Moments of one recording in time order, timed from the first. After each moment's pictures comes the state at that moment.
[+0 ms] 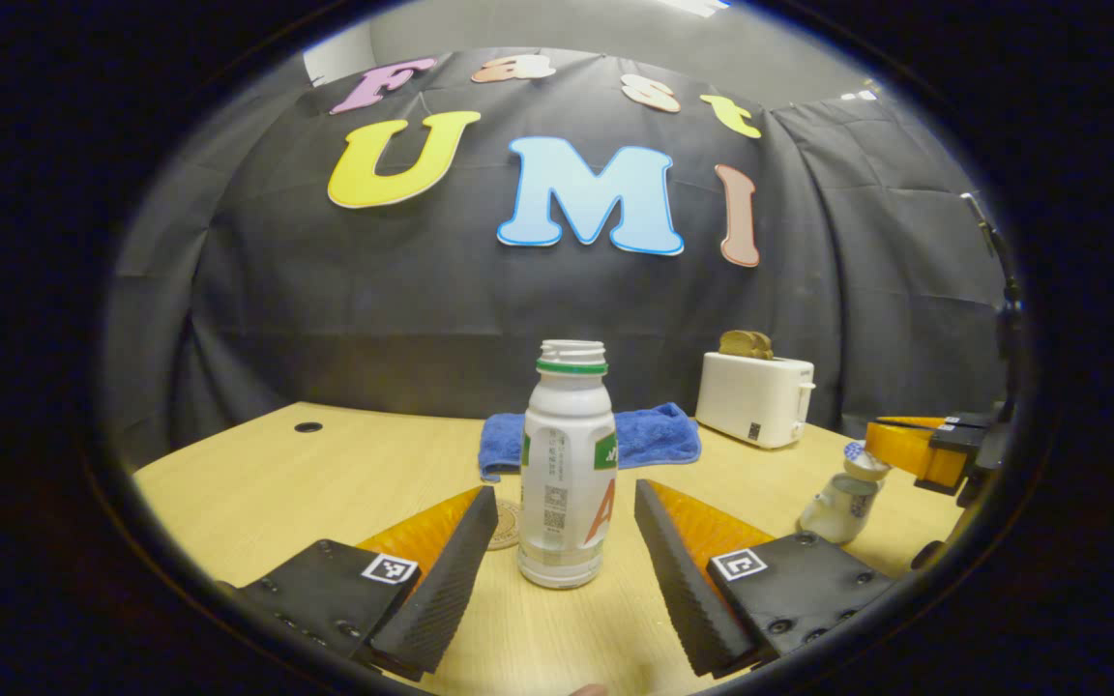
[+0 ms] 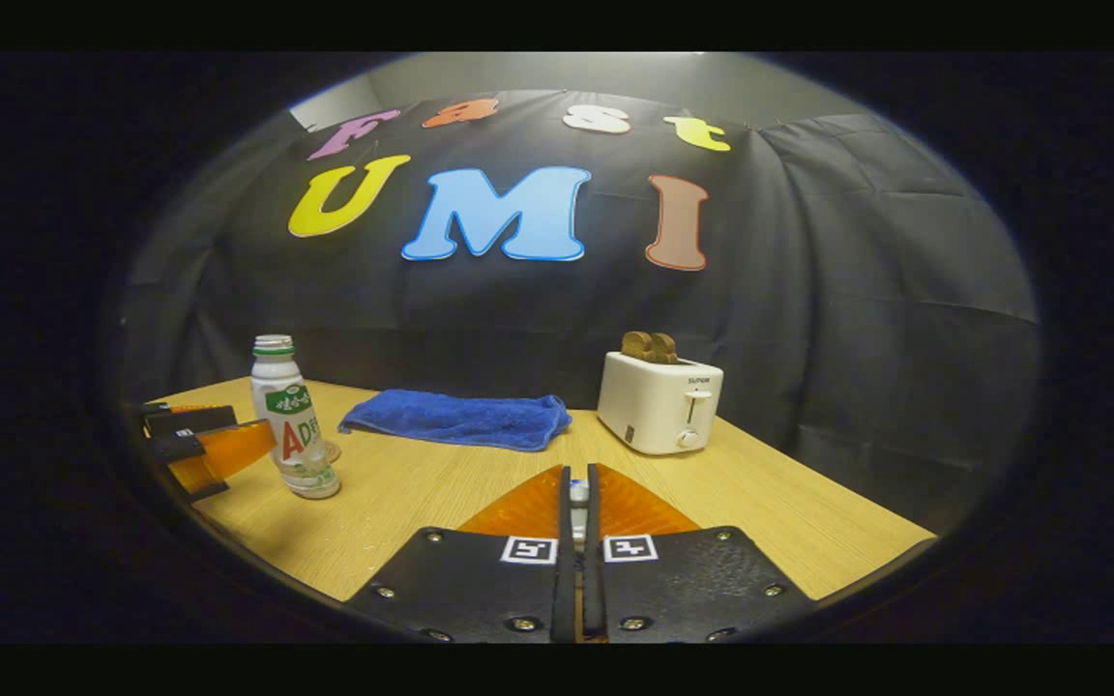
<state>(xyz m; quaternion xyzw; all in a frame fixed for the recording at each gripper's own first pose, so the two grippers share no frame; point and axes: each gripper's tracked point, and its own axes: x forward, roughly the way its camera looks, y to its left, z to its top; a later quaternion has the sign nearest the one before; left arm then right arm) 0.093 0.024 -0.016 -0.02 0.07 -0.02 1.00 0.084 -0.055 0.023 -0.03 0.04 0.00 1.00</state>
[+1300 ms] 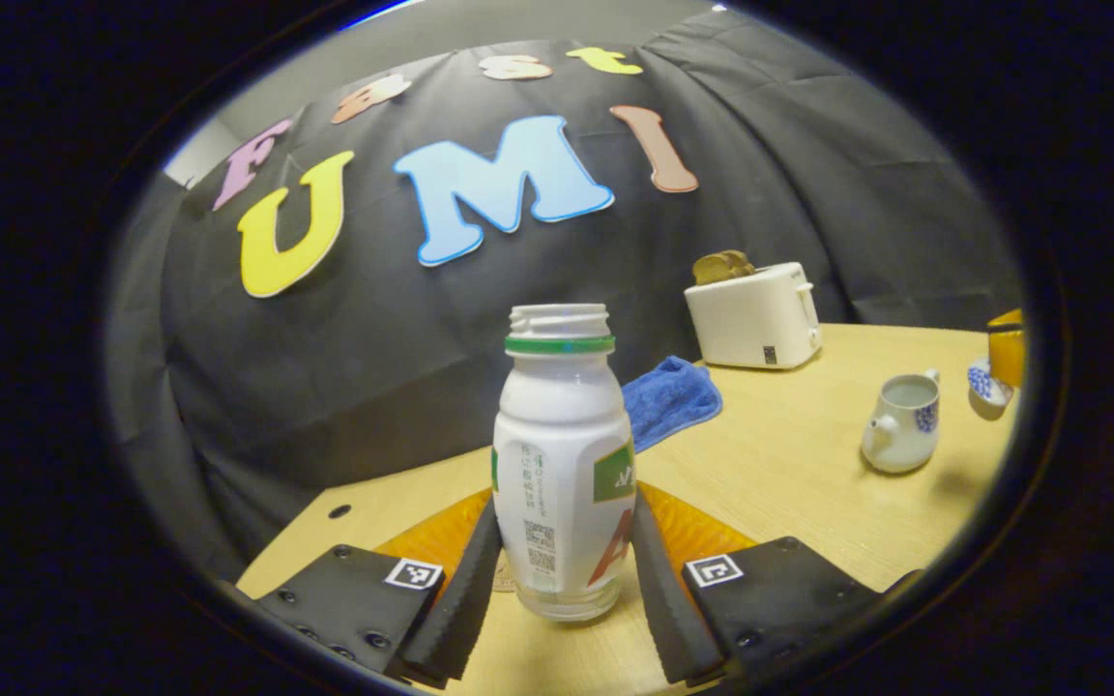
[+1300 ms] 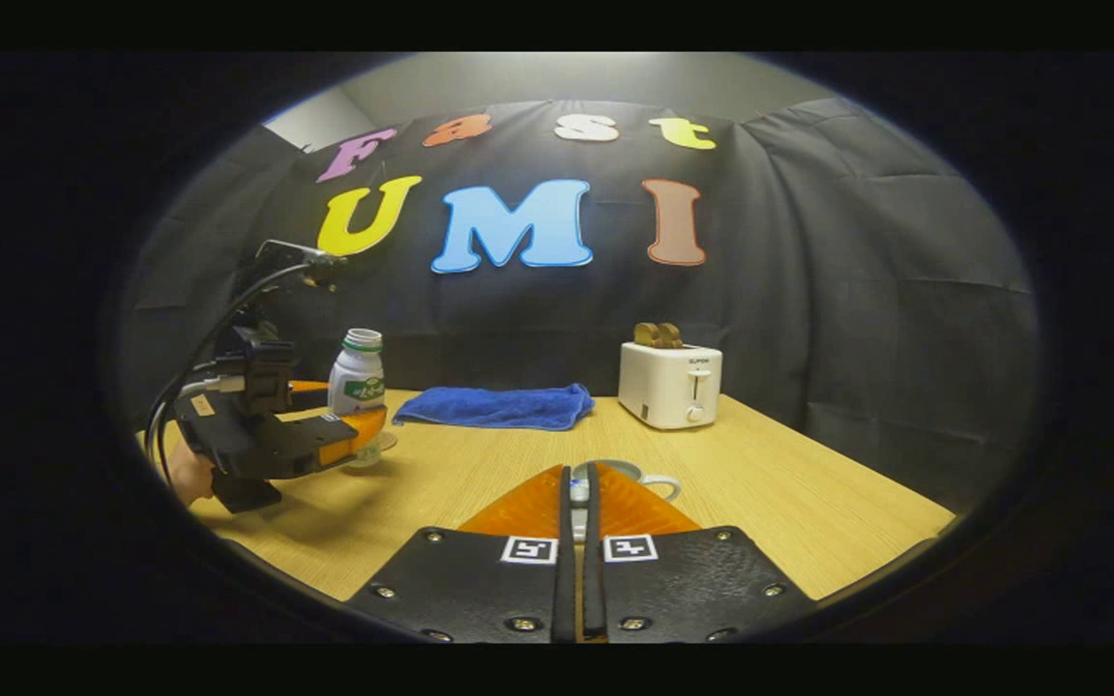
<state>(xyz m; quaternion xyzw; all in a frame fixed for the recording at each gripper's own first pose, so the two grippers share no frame) 0.122 -0.006 -0.008 0.21 0.08 -0.04 0.97 0.000 -0.061 0.005 0.01 0.04 0.03 1.00</state>
